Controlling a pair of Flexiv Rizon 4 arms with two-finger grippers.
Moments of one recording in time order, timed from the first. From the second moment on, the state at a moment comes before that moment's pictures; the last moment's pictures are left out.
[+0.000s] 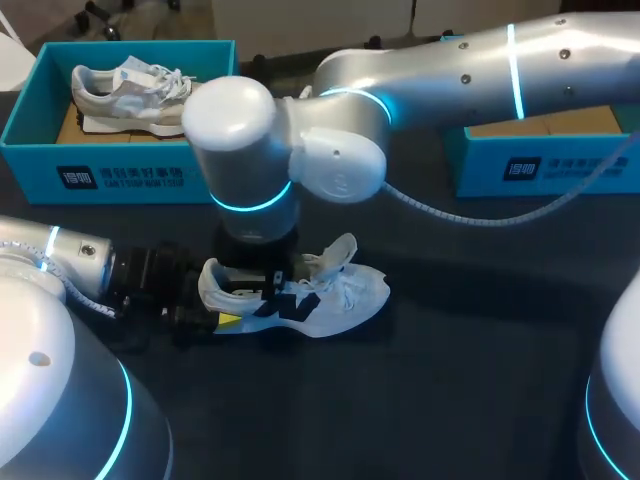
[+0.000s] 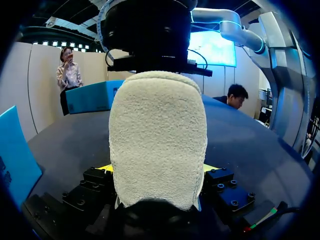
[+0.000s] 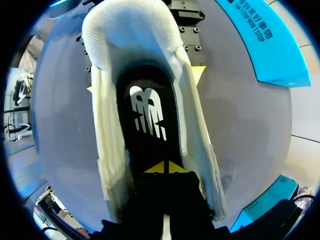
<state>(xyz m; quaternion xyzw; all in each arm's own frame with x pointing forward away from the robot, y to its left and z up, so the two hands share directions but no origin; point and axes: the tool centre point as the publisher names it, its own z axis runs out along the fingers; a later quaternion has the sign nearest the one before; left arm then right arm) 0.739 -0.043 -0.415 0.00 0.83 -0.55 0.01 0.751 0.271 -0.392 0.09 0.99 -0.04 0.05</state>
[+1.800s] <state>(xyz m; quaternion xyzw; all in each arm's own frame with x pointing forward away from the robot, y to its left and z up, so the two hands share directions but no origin) 0.738 -0.042 -0.416 0.00 0.83 -0.55 0.01 0.738 0.283 -0.409 0.10 0.99 0.01 -0.01</state>
